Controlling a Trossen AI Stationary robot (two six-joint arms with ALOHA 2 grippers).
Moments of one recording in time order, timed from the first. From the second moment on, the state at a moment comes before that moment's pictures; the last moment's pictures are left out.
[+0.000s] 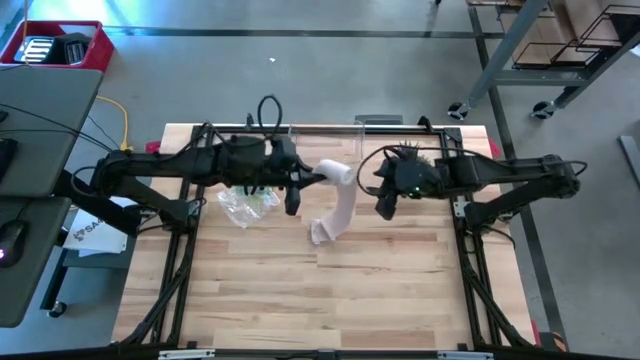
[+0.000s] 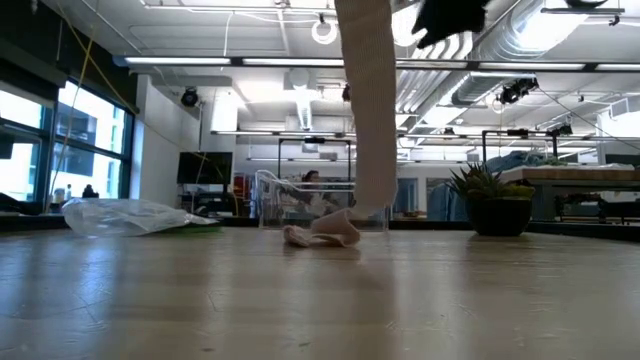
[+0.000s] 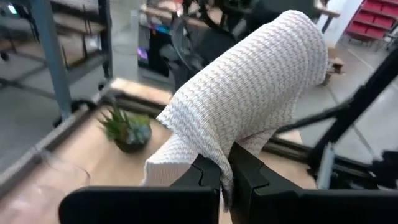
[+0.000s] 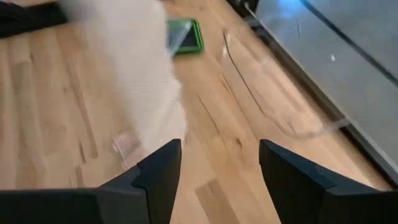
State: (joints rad) left arm -0.04 1.37 1.42 -0.32 -0.16 -0.27; right arm 0.08 1.22 1.22 -0.79 0.41 0.34
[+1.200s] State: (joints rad) left arm -0.20 1.31 1.64 -0.77 0.02 -0.42; right arm 0.15 1.53 0.73 -0.07 -0.04 1.07
